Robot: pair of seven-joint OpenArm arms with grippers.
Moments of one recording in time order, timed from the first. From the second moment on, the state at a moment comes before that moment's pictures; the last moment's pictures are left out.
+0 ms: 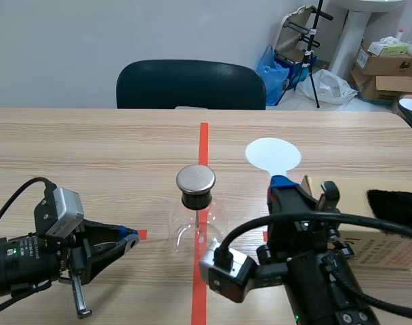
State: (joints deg) left arm 2.3 -24.6 12.8 57.0 23.1 -45.1 -45.7; right arm -26.8 19.9 -31.7 94.0 -91.3 -29.3 -22.5
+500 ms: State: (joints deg) left arm 2.3 -24.6 12.8 57.0 23.1 -45.1 -45.7; right arm -26.8 19.9 -31.7 94.0 -91.3 -29.3 -2.9
